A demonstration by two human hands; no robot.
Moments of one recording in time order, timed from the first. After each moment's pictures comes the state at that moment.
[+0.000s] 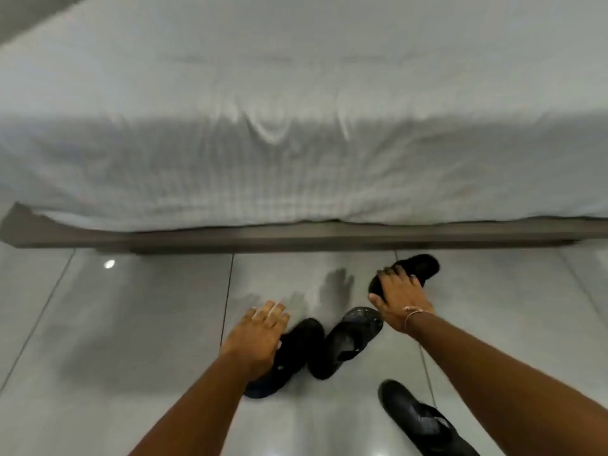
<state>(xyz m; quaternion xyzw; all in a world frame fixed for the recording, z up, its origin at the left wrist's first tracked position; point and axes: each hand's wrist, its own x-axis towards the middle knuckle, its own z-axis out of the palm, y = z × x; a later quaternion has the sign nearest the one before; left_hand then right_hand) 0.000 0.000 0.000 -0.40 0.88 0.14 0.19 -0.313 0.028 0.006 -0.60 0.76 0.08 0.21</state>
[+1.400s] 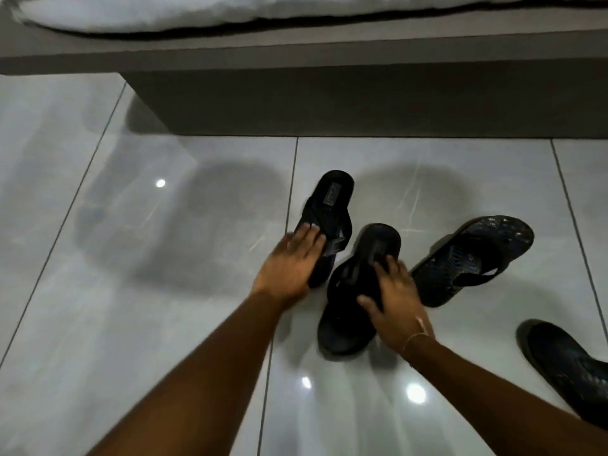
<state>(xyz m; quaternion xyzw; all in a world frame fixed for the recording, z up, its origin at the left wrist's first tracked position) 0.125 -0.006 -0.242 -0.44 0.89 0.07 0.11 -0.074 0.094 -0.256 -0.59 0.74 -0.10 0.29</state>
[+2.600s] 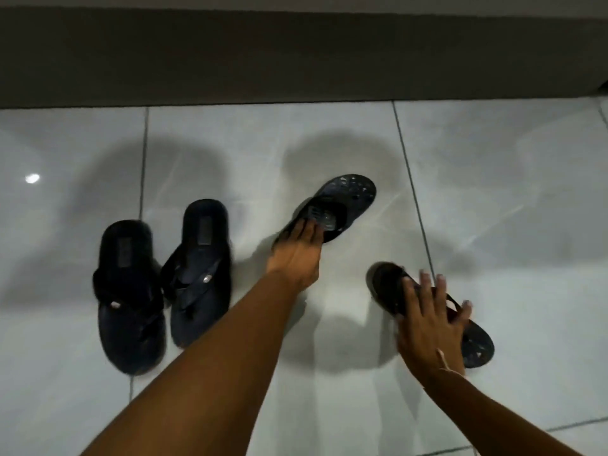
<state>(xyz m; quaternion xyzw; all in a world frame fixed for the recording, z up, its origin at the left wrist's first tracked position) -0.120 0.075 -0.265 -0.38 0.89 0.19 0.15 -0.285 0.285 -0.248 -0.48 0.86 0.12 0.15</state>
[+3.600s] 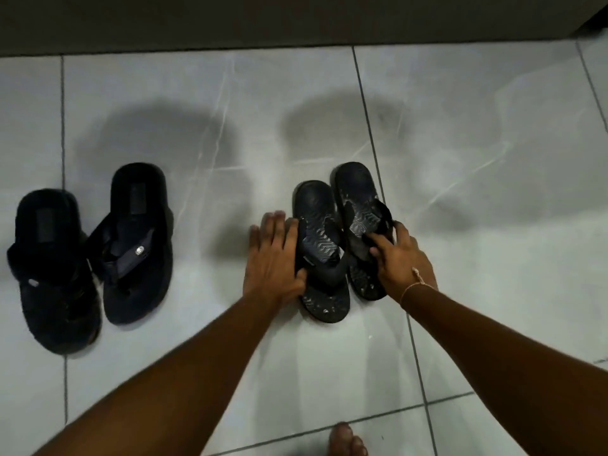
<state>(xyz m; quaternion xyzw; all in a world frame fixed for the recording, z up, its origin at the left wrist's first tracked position) -0.156 0.166 -0.297 -0.46 0.86 0.20 0.10 -0.375 0.261 -0.276 -0.52 0.83 0.04 0.21</state>
